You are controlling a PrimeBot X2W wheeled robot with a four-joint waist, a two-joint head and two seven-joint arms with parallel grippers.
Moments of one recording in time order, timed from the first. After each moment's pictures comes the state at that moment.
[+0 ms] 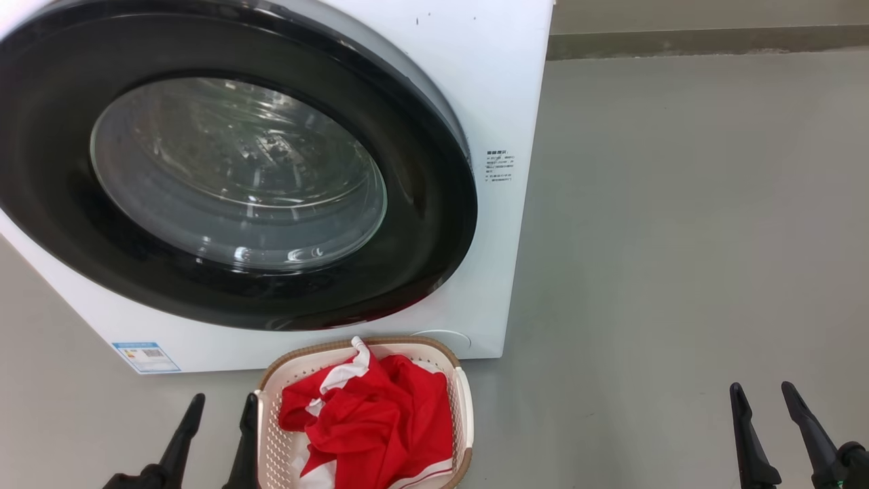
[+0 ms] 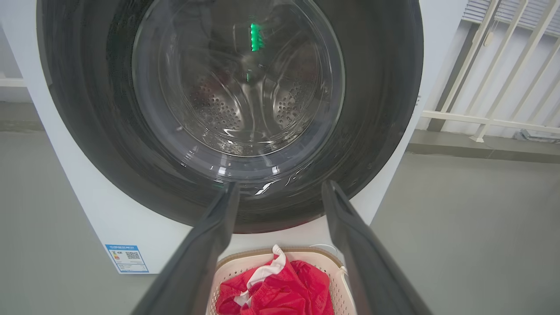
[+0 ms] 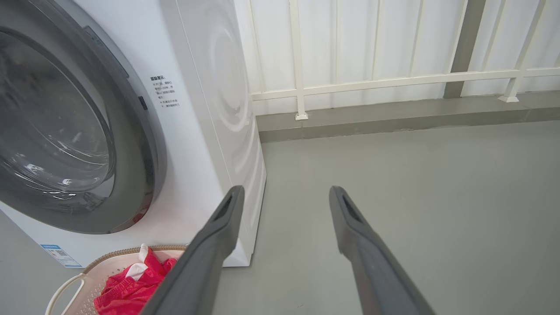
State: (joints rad) left arm 0.04 0.08 0.01 0.18 -0.25 -0.13 -0.25; right arm 0.19 -0.08 -0.15 0.14 0.32 0.13 -0.26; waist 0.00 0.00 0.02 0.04
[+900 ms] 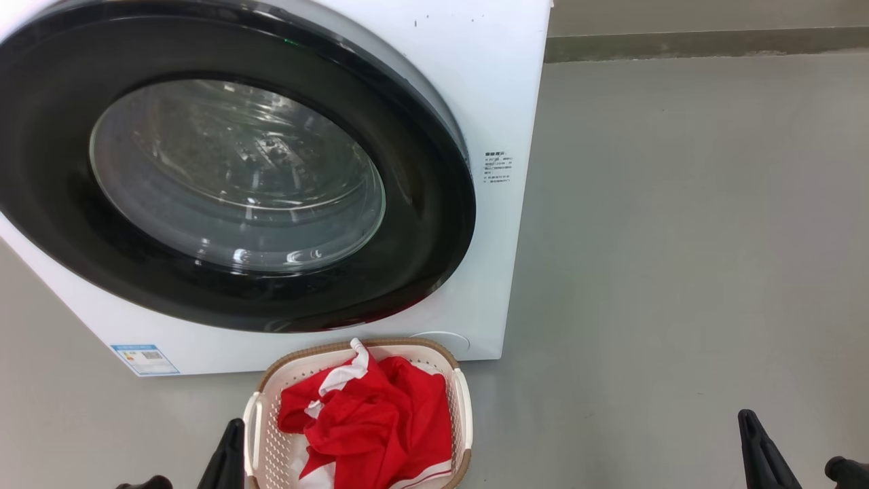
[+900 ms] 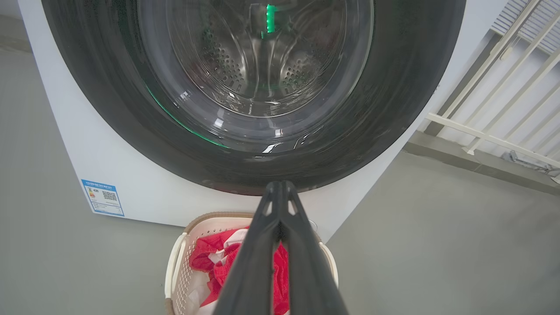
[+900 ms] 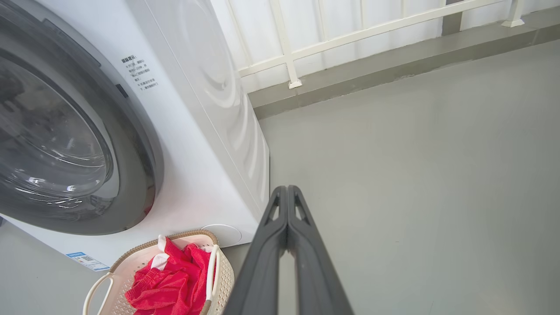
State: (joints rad) left arm 0.04 0.05 0.00 0.27 -0.41 -0.12 -0.21; right arm 0.18 -0.04 -0.14 0.23 0.45 0.13 -0.22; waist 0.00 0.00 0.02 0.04
